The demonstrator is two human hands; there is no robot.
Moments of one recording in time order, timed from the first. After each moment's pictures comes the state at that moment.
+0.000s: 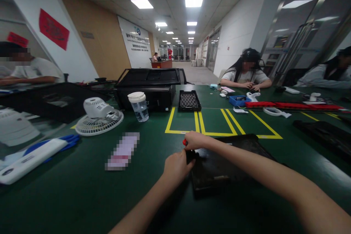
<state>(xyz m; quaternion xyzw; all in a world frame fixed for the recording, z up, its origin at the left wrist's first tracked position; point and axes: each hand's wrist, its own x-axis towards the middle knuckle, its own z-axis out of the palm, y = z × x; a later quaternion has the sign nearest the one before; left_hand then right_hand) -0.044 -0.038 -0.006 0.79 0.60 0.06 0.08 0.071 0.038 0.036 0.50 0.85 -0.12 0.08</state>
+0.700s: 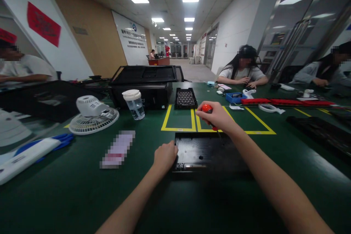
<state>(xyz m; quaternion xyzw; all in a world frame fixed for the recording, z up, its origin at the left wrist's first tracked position) -0.053 -0.012 -0.015 0.75 0.66 0.04 0.06 0.145 0.003 0.112 0.48 0.74 -0.24 -0.40</state>
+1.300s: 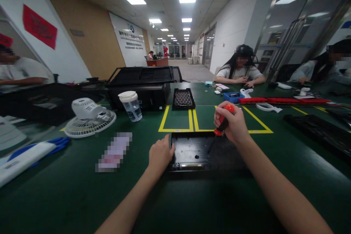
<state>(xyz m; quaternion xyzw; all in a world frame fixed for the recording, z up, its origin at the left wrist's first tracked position) -0.048 -0.012 -0.011 0.75 0.64 0.13 -0.04 0.175 -0.020 0.091 0.30 0.52 -0.42 -0.68</state>
